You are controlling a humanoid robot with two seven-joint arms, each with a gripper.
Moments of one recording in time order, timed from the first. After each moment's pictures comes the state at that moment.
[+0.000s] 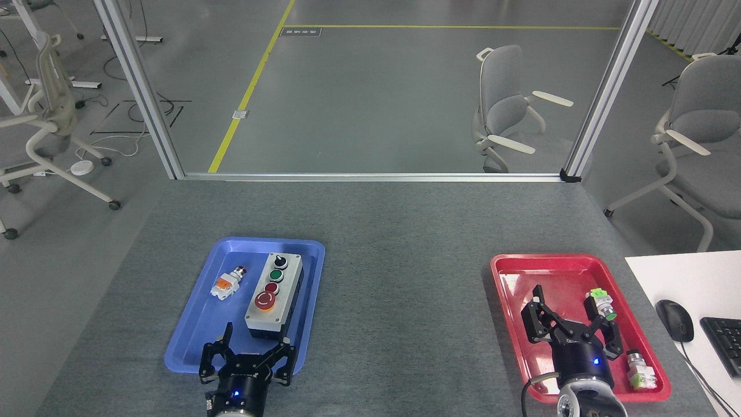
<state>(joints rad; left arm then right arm) -0.07 0.04 -0.21 -1.29 -1.52 0.26 0.14 -0.10 -0.06 -0.10 -1.37 1.27 0.01 -0.06</state>
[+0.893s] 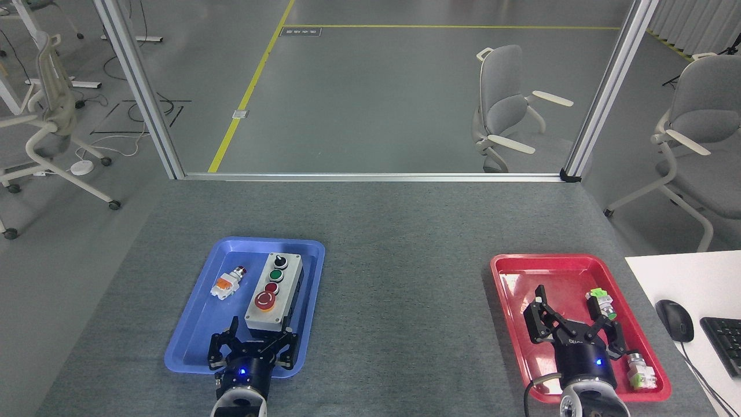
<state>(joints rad) -0.22 0.02 -0.22 -1.08 -1.43 0.25 0.13 -0.10 -0.07 -0.10 -1.37 1.27 0.01 -0.07</state>
